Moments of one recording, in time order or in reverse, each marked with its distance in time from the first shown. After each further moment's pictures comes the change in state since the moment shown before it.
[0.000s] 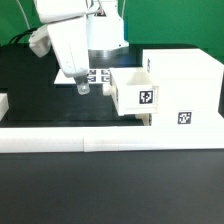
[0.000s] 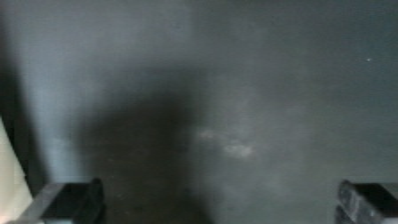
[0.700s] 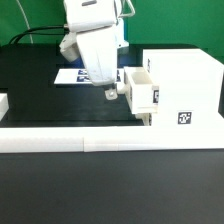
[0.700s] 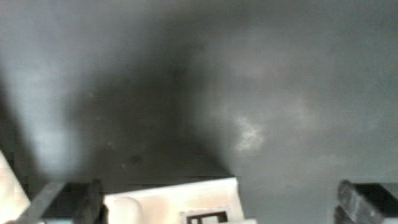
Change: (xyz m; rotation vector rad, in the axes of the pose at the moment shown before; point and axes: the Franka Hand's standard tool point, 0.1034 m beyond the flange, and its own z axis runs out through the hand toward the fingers) arm 0.045 0.001 0.014 0.019 0.008 0.128
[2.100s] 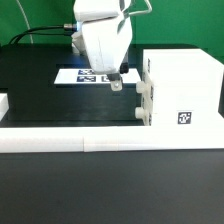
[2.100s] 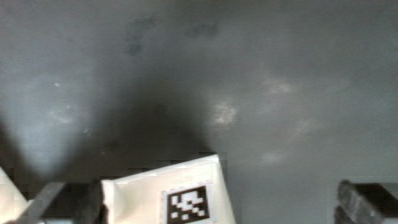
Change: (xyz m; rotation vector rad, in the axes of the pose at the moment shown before) arm 0.010 -0.016 -0.003 -0.030 -0.013 0.138
